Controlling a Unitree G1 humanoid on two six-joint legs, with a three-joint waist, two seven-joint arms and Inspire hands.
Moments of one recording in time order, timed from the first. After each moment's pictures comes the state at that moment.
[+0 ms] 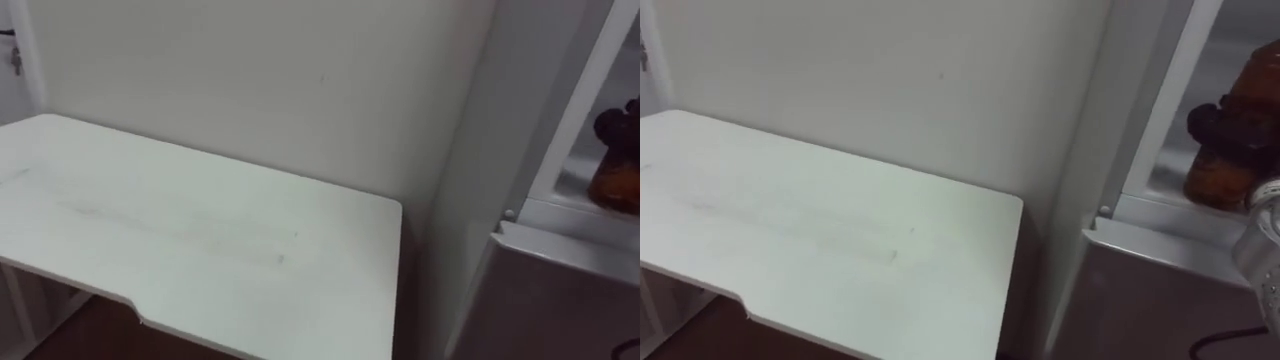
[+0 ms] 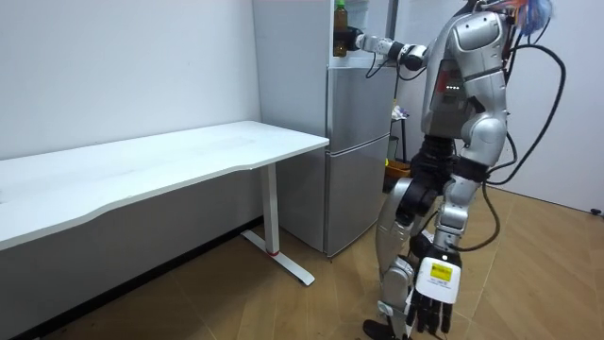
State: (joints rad) left arm 0.41 0.23 0.25 0.97 0.19 0.15 0.19; right arm -0.73 -0.72 -0.02 0.55 0.65 0.13 -0.46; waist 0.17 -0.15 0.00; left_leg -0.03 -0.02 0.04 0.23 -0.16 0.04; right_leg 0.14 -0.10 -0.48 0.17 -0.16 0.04
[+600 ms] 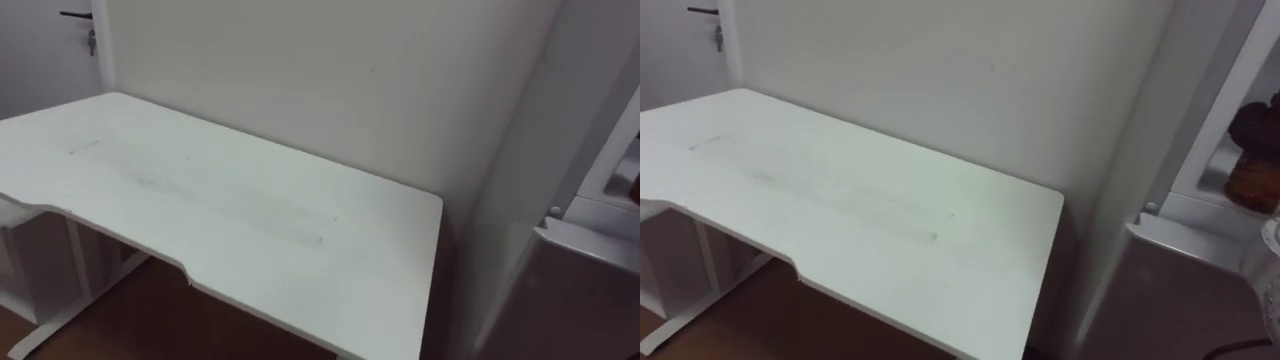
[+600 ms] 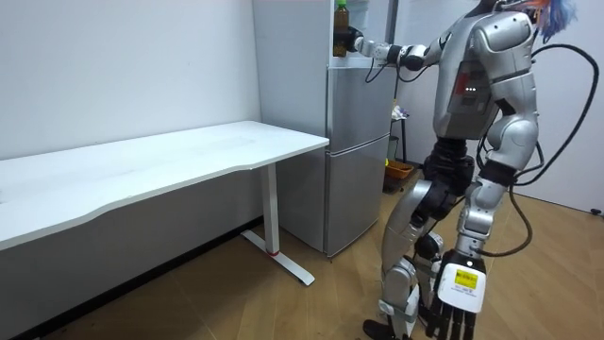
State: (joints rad) left arm 0.39 0.27 0.19 0.90 0.18 0.17 0.23; right arm -0.77 -0.74 0.03 0.74 0.62 -0.05 -0.60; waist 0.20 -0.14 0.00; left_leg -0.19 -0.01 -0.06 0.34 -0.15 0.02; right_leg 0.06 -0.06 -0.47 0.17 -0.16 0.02
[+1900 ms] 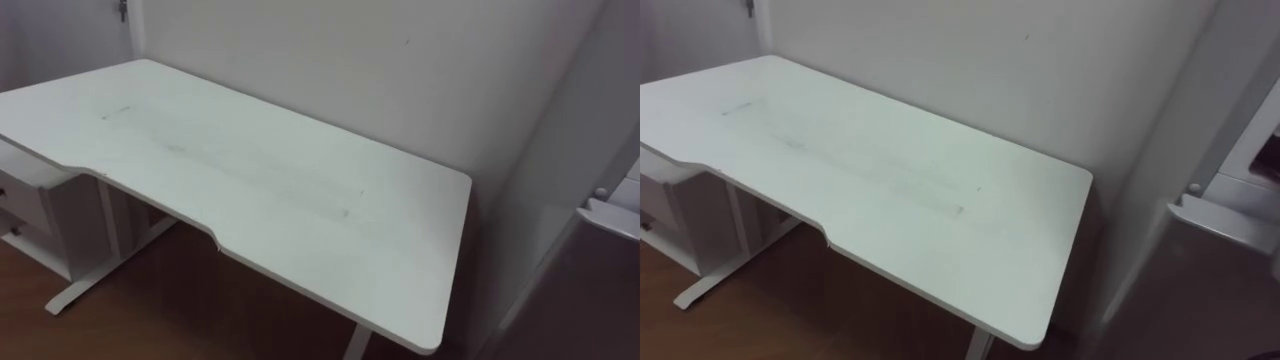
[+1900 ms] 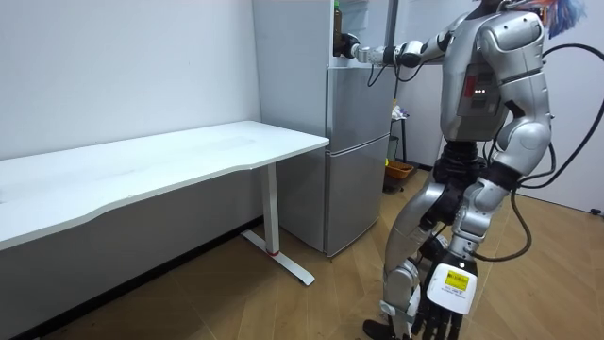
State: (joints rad) left arm 0.32 0.34 0.05 0.77 0.03 0.22 0.23; right arm -0.88 -0.80 0.14 1.00 0.54 -0.08 -0.55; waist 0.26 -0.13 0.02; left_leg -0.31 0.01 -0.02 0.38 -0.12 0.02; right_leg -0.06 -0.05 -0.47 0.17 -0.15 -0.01
